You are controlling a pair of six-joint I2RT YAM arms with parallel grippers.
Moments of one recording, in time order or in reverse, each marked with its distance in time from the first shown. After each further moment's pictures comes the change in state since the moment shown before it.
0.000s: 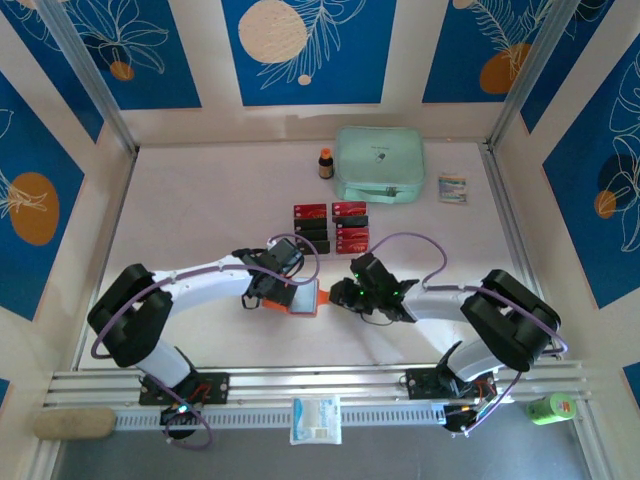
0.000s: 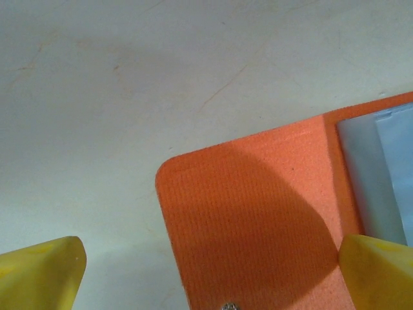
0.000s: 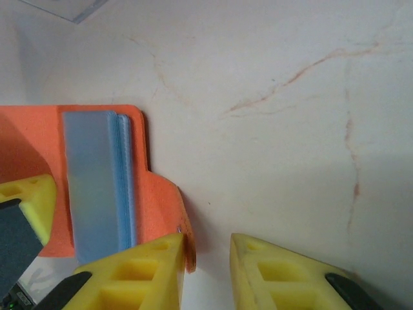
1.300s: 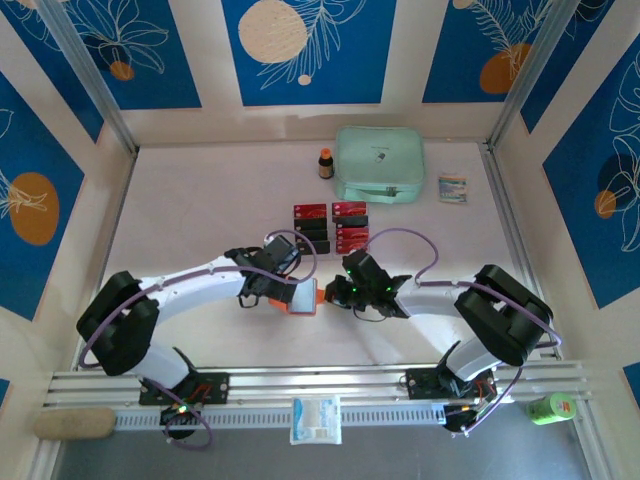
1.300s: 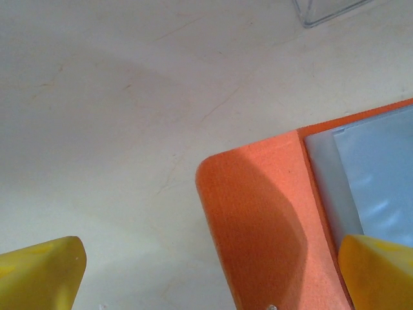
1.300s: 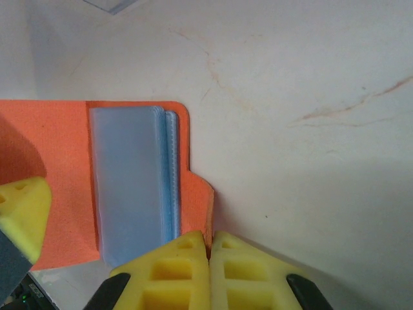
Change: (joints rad) left arm 0.003 -0.066 0.001 -0.003 0.011 -0.010; right arm 0.026 0.041 0.063 -0.012 -0.017 -0.002
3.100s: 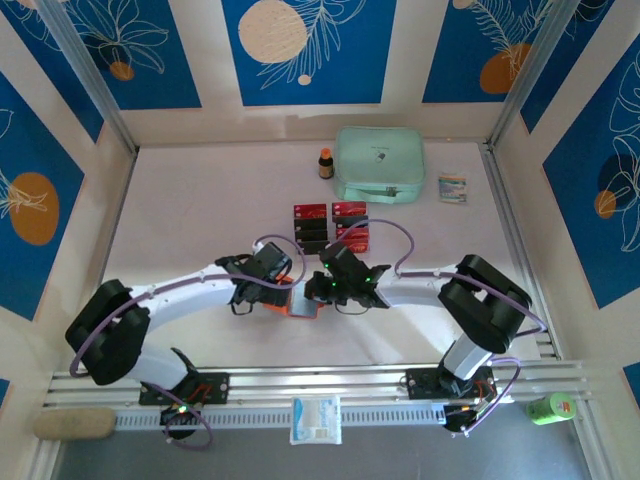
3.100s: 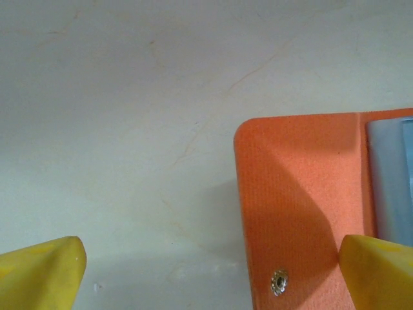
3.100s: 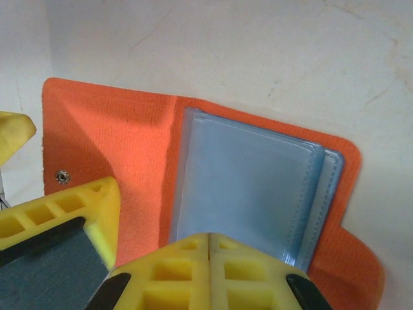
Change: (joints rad) left arm 0.019 -0.071 -0.107 0.049 0.014 -0.082; right arm 0.076 0.116 0.191 -0.077 -0.035 -0.027
